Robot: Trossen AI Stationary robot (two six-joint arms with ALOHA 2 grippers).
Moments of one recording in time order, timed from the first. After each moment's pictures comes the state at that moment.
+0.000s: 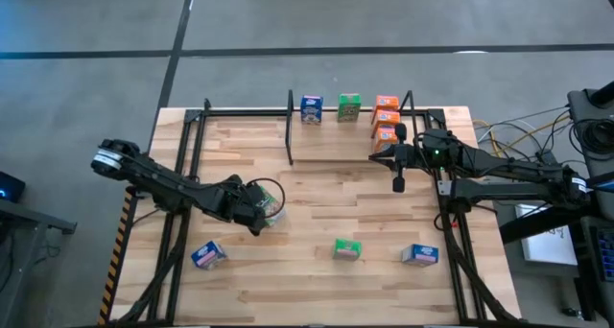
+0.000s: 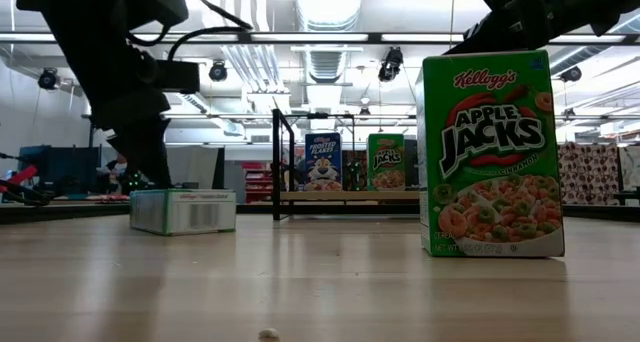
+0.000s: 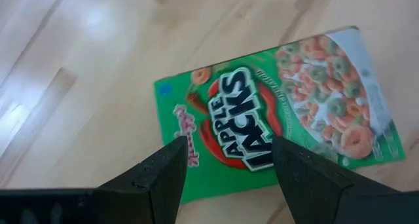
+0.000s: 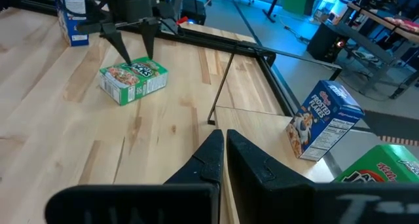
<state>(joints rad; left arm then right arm) -0.30 1.43 0.76 -0.66 -0.49 -0.79 -0.31 0.75 0.54 -0.07 -0.16 -0.33</state>
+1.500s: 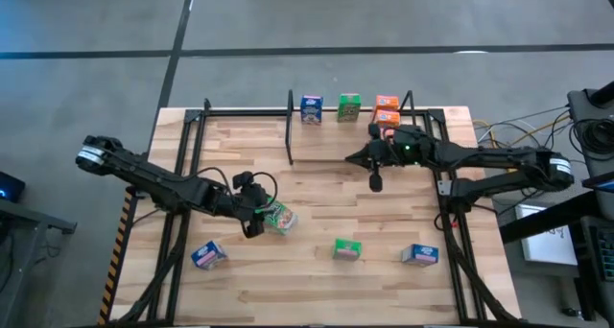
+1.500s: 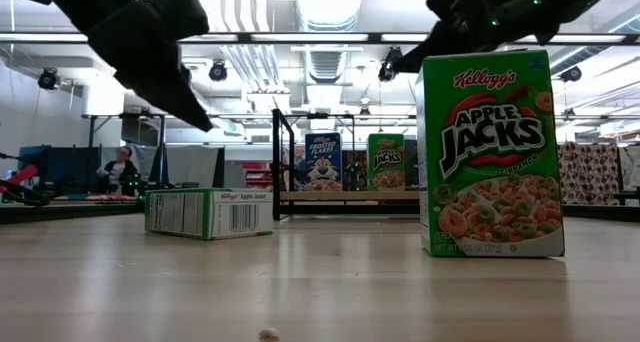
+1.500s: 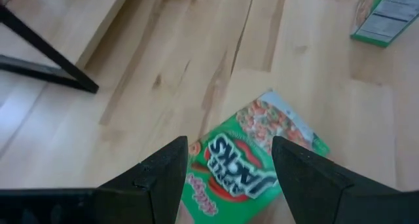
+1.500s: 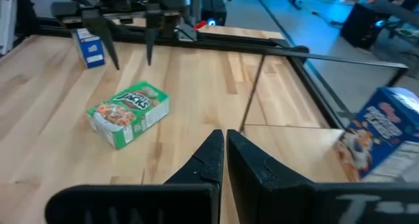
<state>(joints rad) -0.30 1.23 0.70 -0.35 -0.43 -0.40 -0.29 1.10 0.66 0.12 -0.22 -0.21</state>
